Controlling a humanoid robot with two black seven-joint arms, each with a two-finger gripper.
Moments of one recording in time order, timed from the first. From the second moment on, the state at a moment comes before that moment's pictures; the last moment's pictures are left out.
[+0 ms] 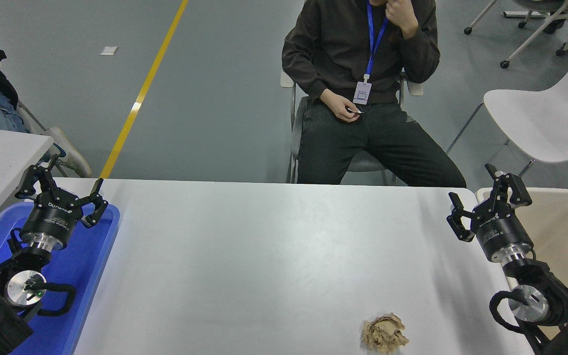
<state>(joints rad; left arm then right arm) -0.56 0.46 -0.57 -0.39 -0.24 -0.70 -0.60 0.32 -0.27 1.21 0.83 -0.47 0.22 0.41</state>
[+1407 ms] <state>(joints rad) -0.56 0.46 -0.57 -0.39 -0.24 -0.70 -0.60 0.45 -0.62 0.86 1.23 -0.39 -0.06 0.14</state>
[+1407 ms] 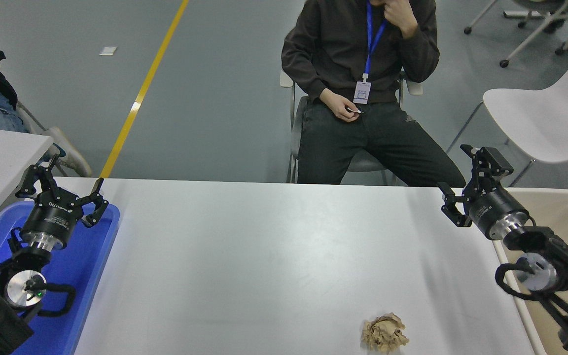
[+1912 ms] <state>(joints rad) -0.56 0.46 -0.57 -0.39 -0.24 -0.70 -0.60 0.55 -0.81 0.68 1.61 -0.64 -0.07 -0.32</state>
